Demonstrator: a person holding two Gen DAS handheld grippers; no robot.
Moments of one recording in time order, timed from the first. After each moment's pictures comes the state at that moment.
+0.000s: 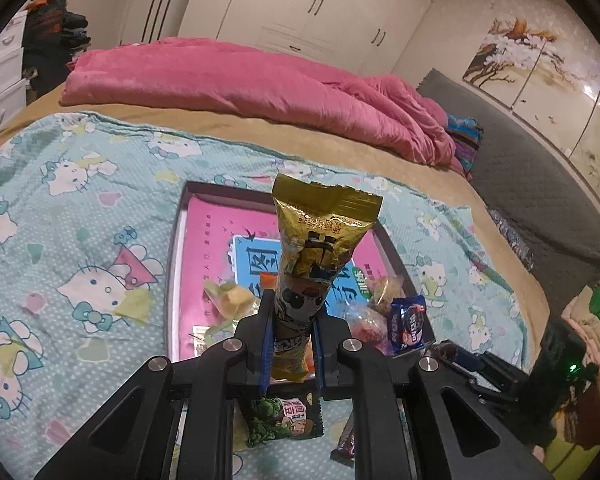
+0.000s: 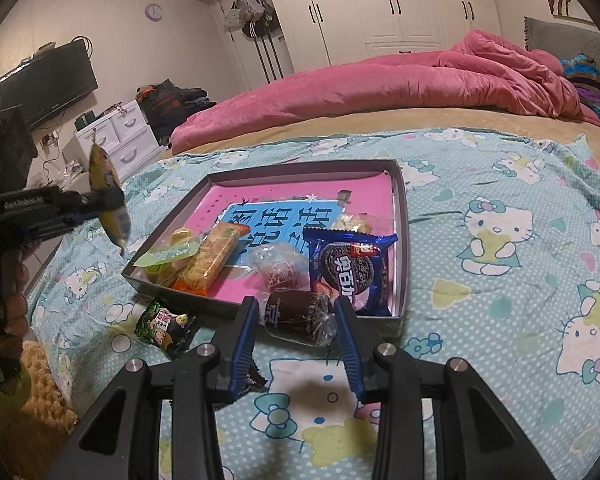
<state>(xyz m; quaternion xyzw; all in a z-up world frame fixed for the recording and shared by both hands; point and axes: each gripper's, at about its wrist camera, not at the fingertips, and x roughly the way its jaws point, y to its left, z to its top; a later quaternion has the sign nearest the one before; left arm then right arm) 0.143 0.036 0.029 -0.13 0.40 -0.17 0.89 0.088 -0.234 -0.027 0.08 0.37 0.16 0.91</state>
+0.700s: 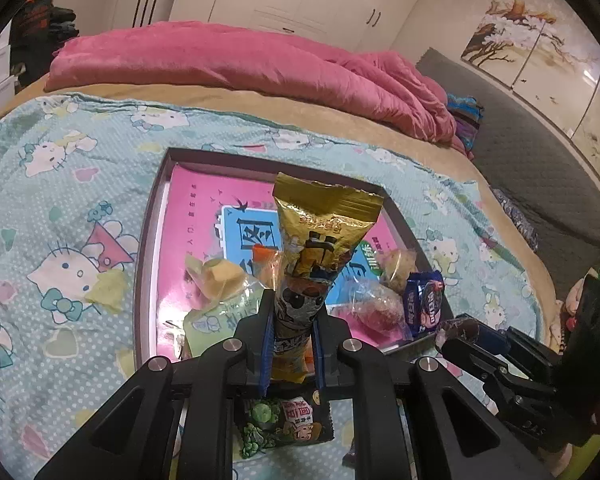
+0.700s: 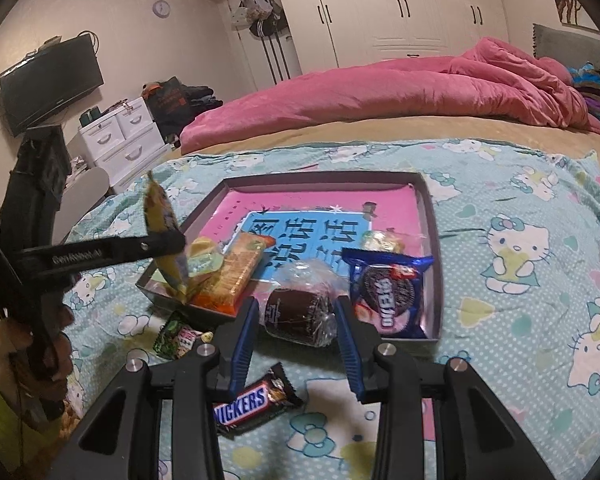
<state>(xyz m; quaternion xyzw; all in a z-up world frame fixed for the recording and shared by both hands) 0.155 0.017 -0.010 -0.12 0.43 -0.18 0.88 0.097 -0.202 -0.014 0.07 0.37 0.17 0.91</state>
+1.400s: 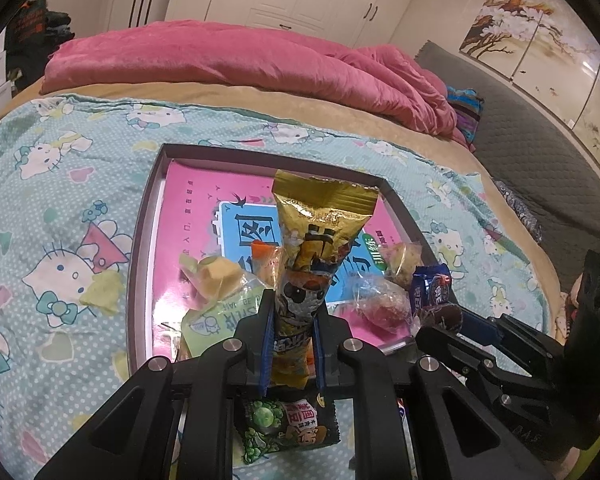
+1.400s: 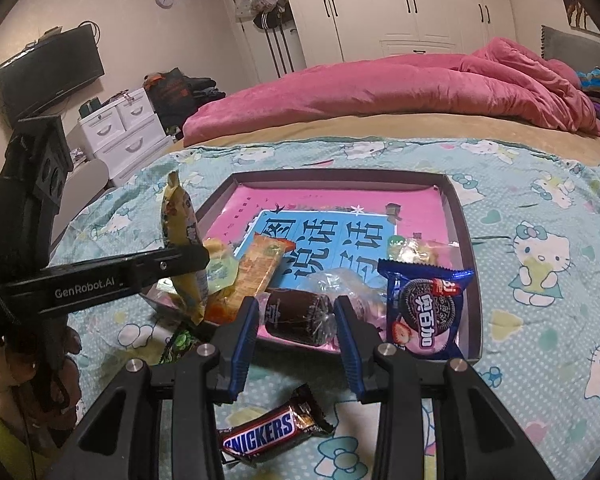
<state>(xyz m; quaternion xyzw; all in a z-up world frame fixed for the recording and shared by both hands) 0.159 0.013 -0.016 -0.10 0.43 -0.18 0.88 0.115 -0.176 -0.017 0.07 0.38 0.17 0.91</state>
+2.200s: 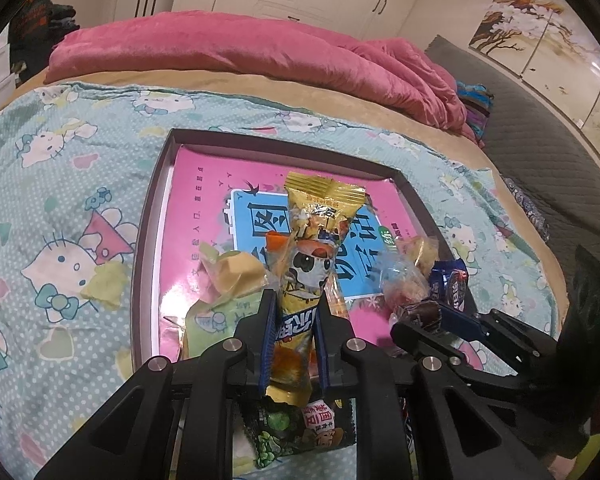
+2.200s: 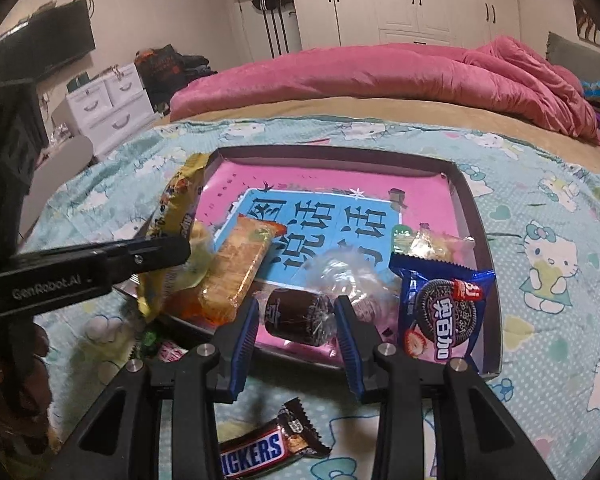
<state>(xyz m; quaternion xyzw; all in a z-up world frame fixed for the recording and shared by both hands) 0.168 0.015 -0.030 -0.10 0.45 -0.17 0.87 0.137 -0.156 -0.041 0.02 0.41 0.15 0.90</state>
